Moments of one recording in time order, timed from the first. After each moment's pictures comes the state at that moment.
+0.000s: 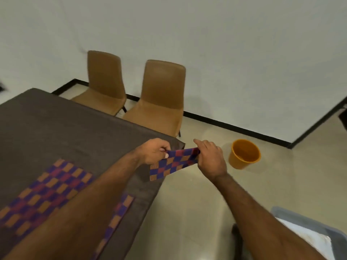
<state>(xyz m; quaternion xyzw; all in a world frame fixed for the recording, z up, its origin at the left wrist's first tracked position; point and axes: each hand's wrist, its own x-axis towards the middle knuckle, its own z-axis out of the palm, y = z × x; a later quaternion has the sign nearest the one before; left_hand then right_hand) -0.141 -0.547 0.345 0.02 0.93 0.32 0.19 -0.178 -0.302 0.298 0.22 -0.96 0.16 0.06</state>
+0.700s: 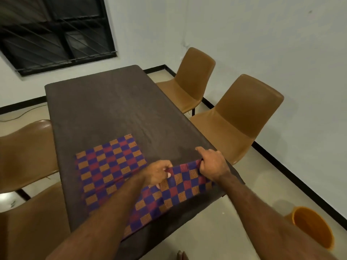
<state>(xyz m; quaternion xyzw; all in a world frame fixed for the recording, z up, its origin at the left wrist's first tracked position) -0.038 -0.683 0.281 -0.33 0.77 0.52 0.14 -0.233 -0.532 0.306 0.51 -0.85 0.08 -0.10</state>
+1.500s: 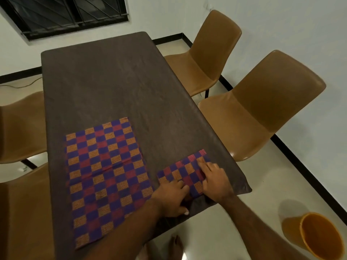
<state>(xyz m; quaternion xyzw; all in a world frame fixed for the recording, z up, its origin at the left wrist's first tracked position) -0.093 -0.601 0.187 -0.16 0.94 0.19 0.22 -0.288 -0.506 0.176 0.55 -0.81 0.04 -0.17</state>
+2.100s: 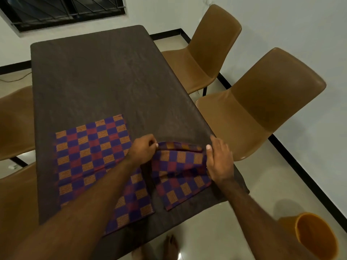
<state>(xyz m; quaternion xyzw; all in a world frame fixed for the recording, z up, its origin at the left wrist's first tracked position) -0.107 -0.749 0.198 -0.48 0.79 0.39 -0.03 -0.324 -0.551 0.197 0.45 -0.86 0.25 -0.05</state>
